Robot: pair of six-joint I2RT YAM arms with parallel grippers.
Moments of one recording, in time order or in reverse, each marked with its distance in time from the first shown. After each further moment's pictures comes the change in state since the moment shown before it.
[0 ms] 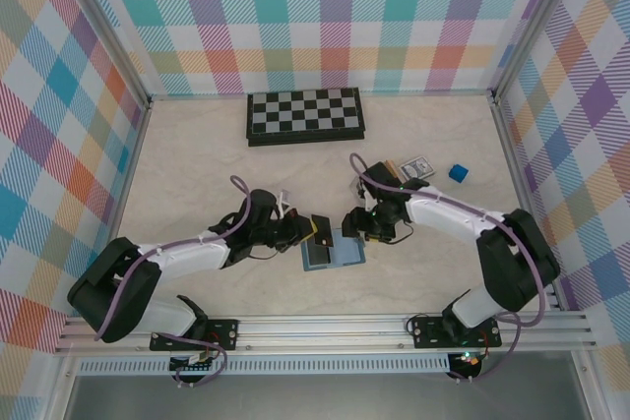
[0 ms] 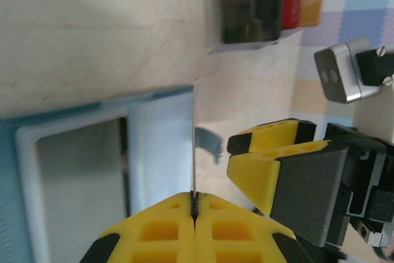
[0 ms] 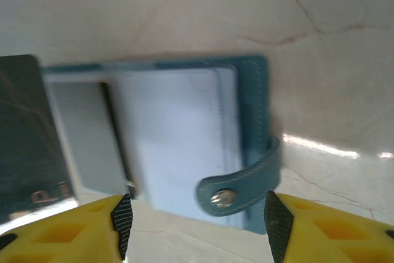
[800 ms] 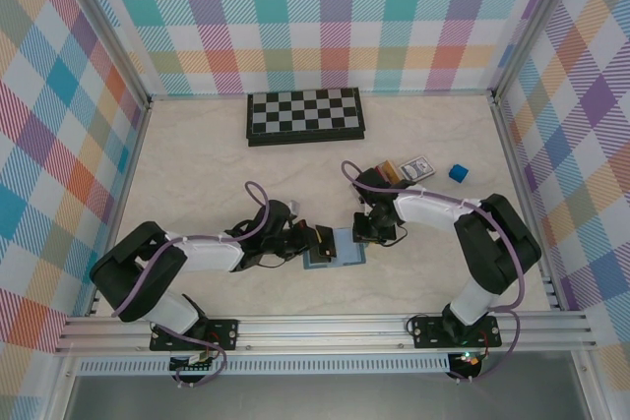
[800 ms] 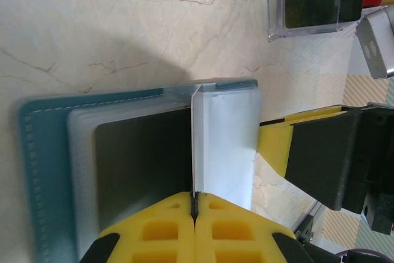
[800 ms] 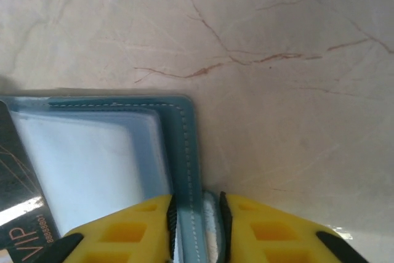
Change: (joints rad) left arm -0.076 0.150 -0.011 0.100 -0.095 0.020; right arm 0.011 0.111 -0.001 0.030 0.113 -0.008
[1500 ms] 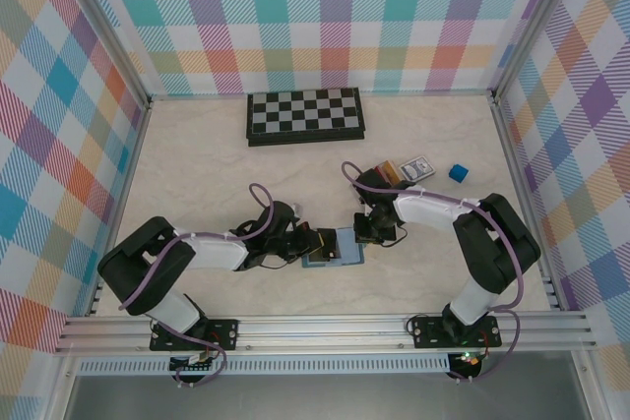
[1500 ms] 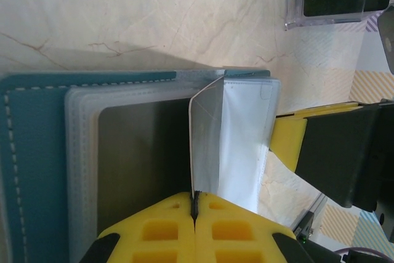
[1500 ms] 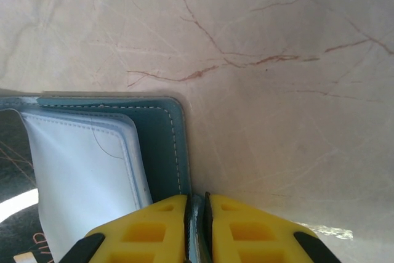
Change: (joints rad) left arm -0.011 0.040 0.013 -0.006 0.024 -0.027; right arm -0.001 0.004 -0.009 0.014 0.002 0.010
